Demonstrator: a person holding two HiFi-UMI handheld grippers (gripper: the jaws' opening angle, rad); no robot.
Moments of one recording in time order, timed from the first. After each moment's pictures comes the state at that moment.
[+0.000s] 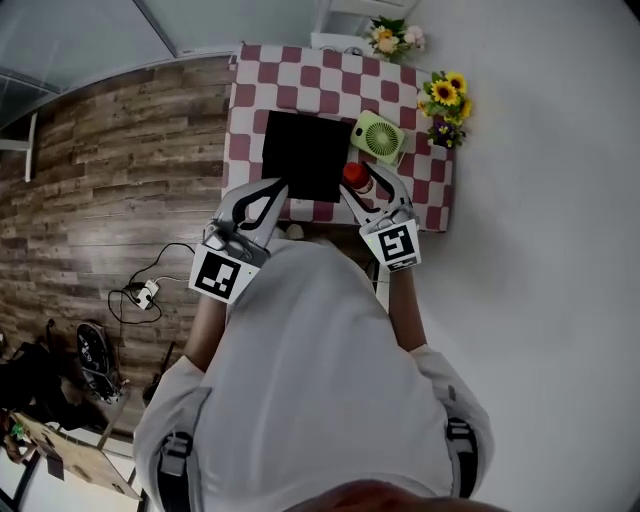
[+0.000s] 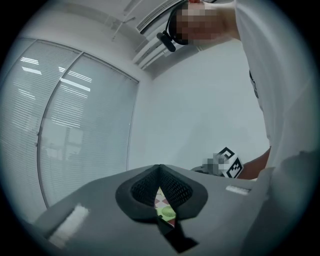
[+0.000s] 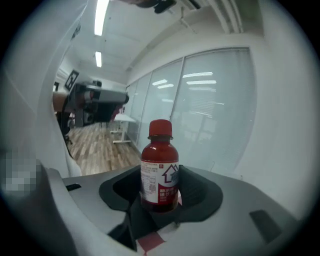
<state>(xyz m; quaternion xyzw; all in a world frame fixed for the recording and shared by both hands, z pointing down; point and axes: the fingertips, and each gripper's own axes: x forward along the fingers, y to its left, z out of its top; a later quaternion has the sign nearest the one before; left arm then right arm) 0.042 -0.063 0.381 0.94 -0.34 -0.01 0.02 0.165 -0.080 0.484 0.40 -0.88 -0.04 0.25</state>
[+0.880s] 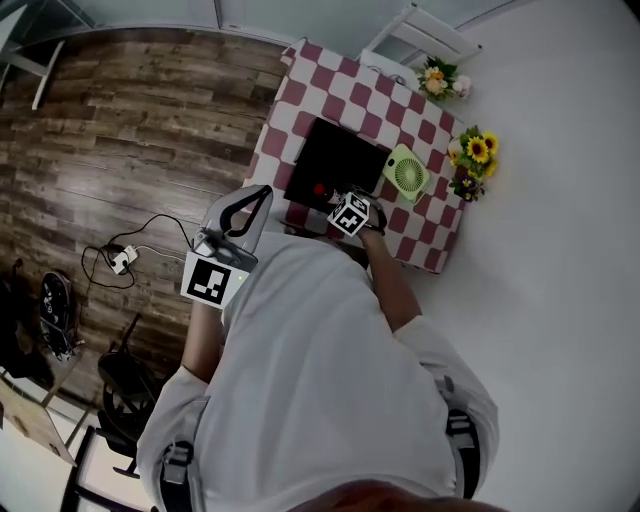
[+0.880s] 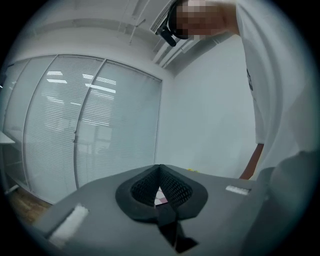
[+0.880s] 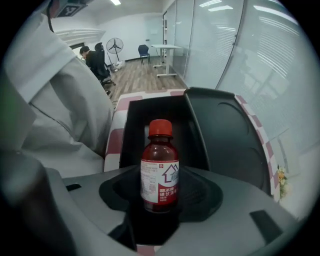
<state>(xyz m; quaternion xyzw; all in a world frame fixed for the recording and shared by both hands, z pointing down) -0.075 -0.069 0.413 0.88 -0.47 0.00 0.06 0.116 -0.074 0.798 0.09 -0.78 0.07 0.61</state>
